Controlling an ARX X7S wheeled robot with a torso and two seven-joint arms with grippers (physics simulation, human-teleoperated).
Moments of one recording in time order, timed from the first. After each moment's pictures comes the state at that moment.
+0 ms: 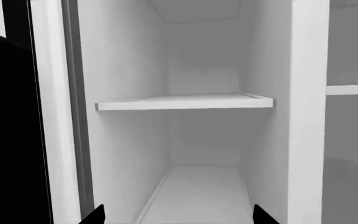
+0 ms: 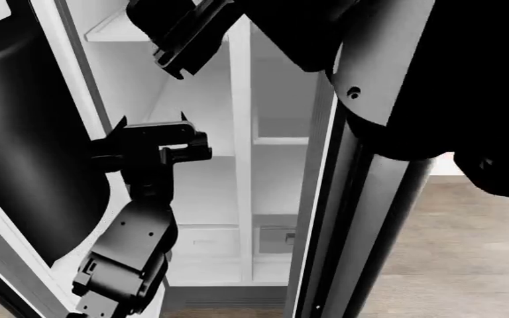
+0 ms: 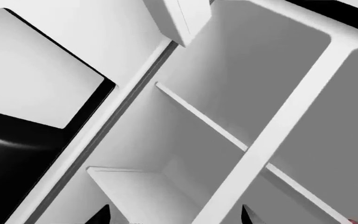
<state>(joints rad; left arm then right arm) -0.70 -0.20 0.41 -0.23 -0.28 -0.16 -0.51 1.99 0.49 -1.20 -0.35 1.35 0.71 0.67</state>
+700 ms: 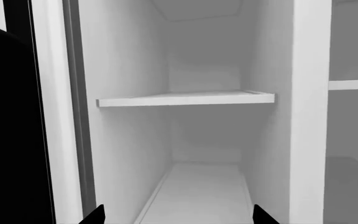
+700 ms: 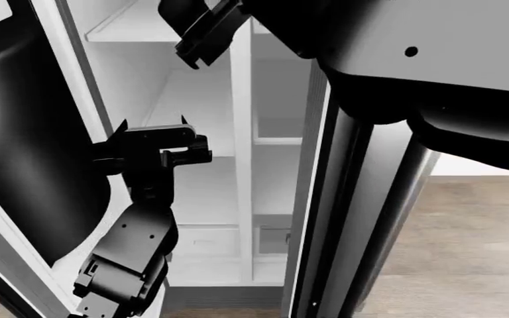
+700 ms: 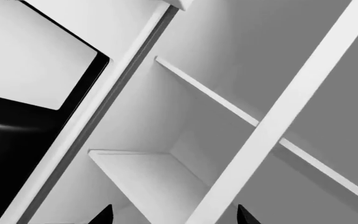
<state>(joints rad) -0.69 -0.21 0.43 -0.25 -0.29 -0.14 -0.52 1.91 0.45 -1.23 -0.17 1.24 0.65 0.52</state>
